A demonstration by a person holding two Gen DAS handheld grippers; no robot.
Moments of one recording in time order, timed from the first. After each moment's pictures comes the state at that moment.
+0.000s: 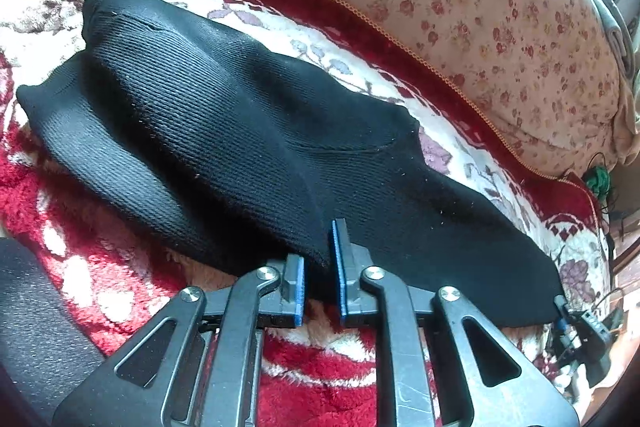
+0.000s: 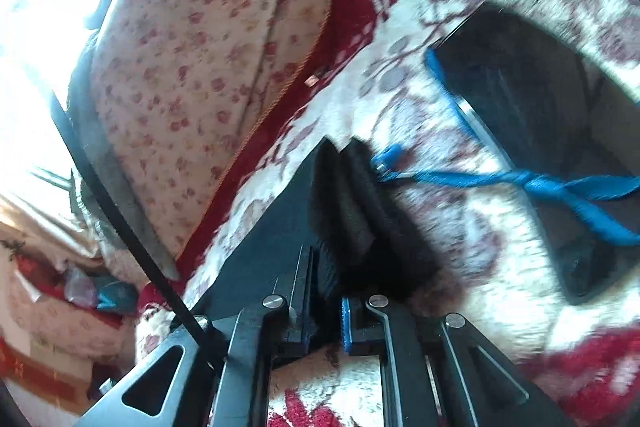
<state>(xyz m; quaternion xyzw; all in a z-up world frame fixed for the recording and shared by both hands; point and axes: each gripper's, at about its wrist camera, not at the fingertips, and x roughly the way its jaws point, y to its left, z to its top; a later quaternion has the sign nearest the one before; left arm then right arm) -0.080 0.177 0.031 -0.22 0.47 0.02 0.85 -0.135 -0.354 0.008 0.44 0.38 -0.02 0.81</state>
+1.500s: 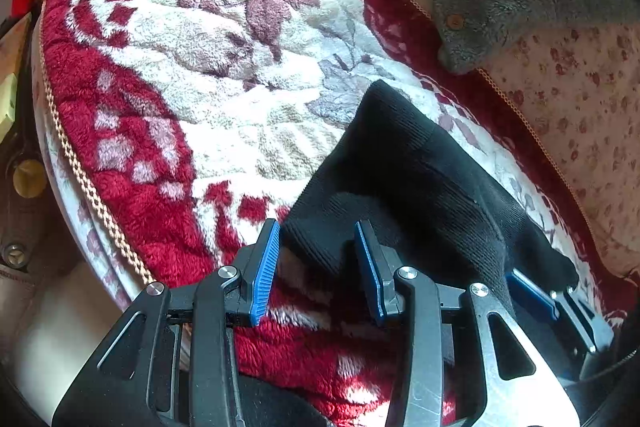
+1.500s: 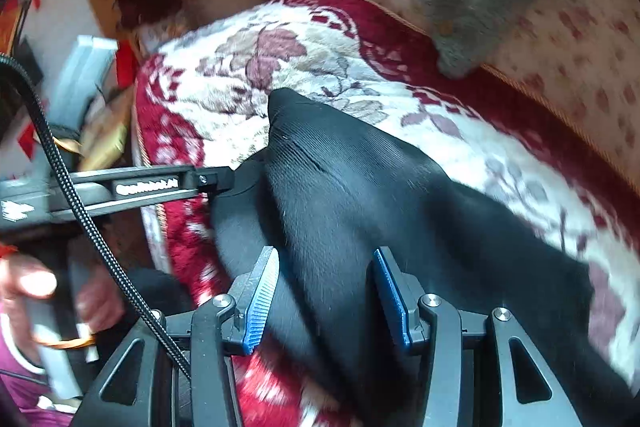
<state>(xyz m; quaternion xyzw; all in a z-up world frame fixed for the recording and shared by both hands) -0.086 0.368 0.040 -0.23 0.45 0.20 0.84 -0.039 0.181 0.041 -0.11 0.42 0.43 0.79</state>
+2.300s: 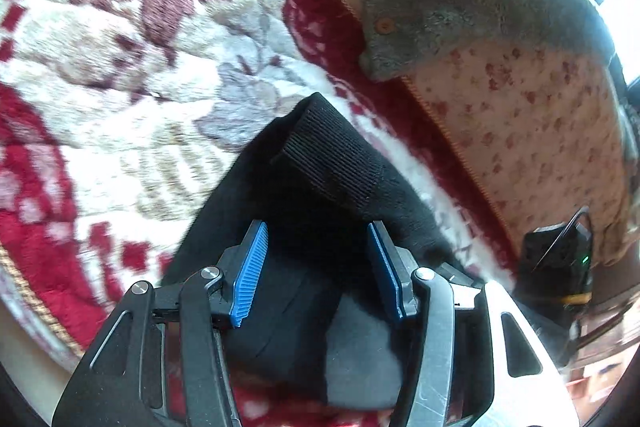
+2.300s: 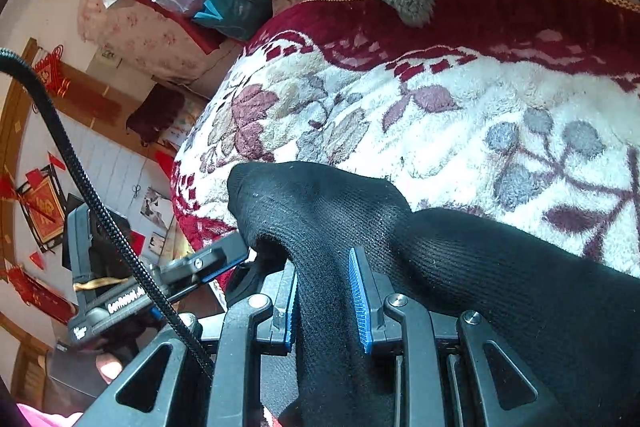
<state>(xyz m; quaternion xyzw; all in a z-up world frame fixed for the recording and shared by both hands) -0.034 0.374 0.043 -0.33 0.43 0.05 0.84 0.065 0.142 0.008 0.20 0.52 0.47 0.69</state>
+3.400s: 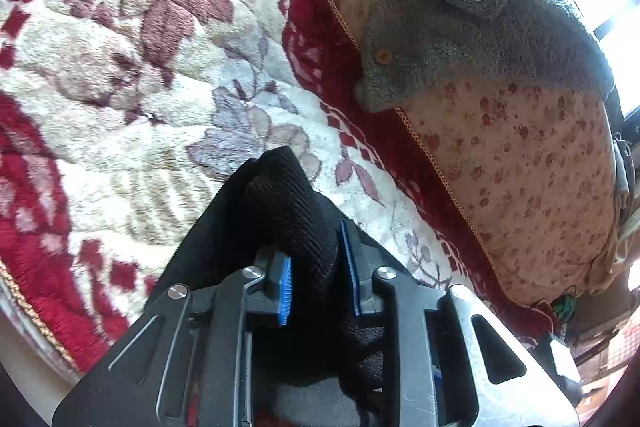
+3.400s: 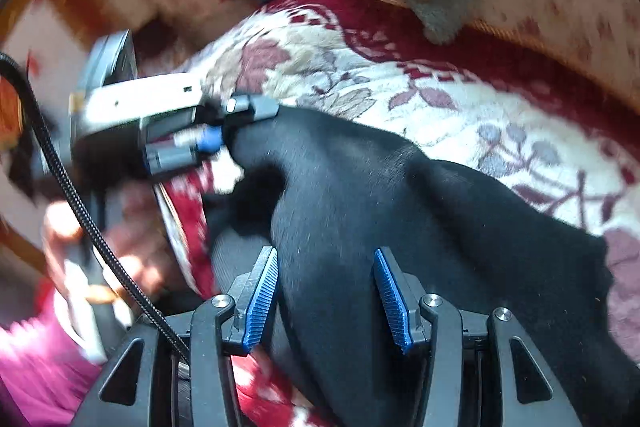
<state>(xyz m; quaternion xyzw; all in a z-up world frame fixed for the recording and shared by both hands) -0.033 0.382 0.057 -0.36 0.40 0.07 0.84 -0.018 0.143 0.034 -0.03 0.45 0.46 0.77</state>
